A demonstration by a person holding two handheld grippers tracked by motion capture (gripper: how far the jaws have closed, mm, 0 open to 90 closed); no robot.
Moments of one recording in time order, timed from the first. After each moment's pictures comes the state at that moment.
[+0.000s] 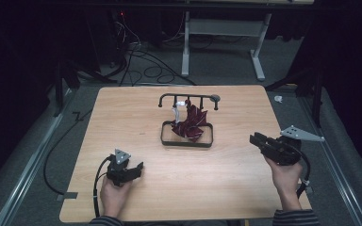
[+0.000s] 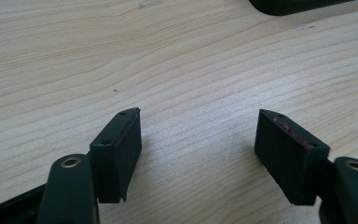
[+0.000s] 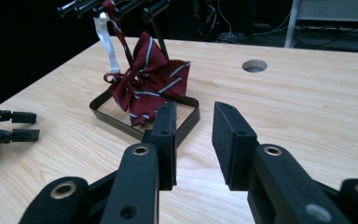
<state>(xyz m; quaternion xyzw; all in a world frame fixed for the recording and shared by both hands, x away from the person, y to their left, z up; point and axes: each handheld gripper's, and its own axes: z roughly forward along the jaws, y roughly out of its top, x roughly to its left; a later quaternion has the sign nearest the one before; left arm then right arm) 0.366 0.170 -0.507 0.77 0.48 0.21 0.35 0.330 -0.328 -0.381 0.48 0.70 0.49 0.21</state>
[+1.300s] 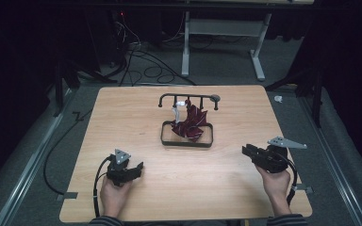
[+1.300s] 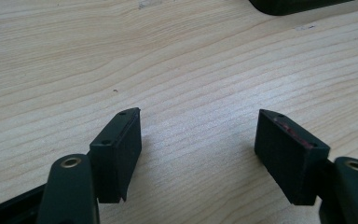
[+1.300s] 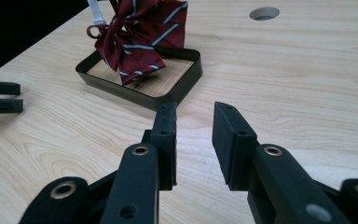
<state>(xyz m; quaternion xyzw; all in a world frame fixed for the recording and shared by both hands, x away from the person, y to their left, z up) 0.366 0.170 -0.508 0.77 0.48 0.21 0.35 0.335 -0.318 -0.432 0.51 0.71 0.46 0.17</state>
